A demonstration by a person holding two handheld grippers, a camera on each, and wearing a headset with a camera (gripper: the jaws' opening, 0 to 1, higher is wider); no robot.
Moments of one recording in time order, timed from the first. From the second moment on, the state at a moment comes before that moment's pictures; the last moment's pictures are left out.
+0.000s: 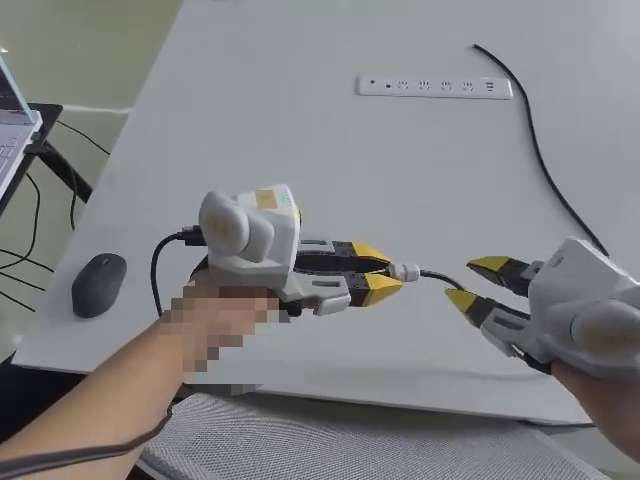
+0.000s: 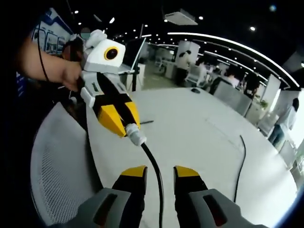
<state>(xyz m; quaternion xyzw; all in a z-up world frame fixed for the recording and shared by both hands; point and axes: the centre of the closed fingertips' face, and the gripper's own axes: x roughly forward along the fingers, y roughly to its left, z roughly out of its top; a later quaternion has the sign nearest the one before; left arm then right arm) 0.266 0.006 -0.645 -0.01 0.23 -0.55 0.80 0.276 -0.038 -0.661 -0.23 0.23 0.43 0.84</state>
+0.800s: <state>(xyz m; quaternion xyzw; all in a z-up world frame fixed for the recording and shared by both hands) 0.253 0.008 -0.655 0.00 0.24 -0.56 0.80 0.260 -0.010 -0.672 -0.33 0.20 0.47 0.80</state>
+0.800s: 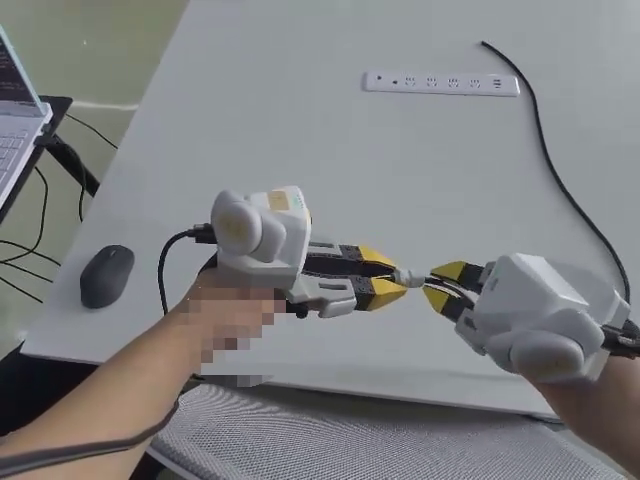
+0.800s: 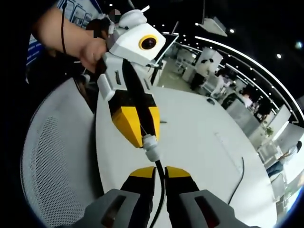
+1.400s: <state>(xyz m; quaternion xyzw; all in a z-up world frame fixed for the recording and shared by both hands) 0.252 0.006 -0.656 0.00 0.24 -0.55 0.80 0.259 -0.012 -0.673 -0.31 0.20 0.46 0.81</state>
